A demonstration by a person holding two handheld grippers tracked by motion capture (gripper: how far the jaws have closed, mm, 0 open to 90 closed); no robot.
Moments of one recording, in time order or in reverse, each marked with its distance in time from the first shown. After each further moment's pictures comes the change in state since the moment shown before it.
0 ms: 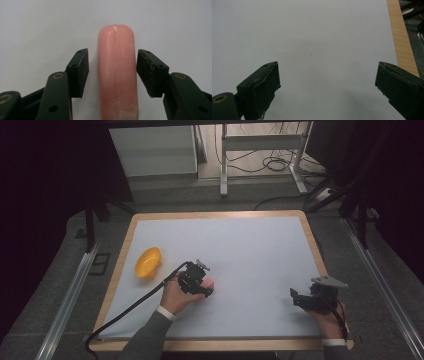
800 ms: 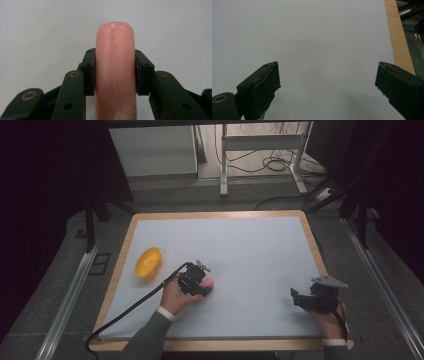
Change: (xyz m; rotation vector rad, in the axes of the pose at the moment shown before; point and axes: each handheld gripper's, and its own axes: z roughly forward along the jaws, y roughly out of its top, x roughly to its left) left arm -0.001 -0.001 -0.005 -0.029 0.022 0.014; right arm 0.000 0.000 -0.001 -0.003 -0.015 -0.005
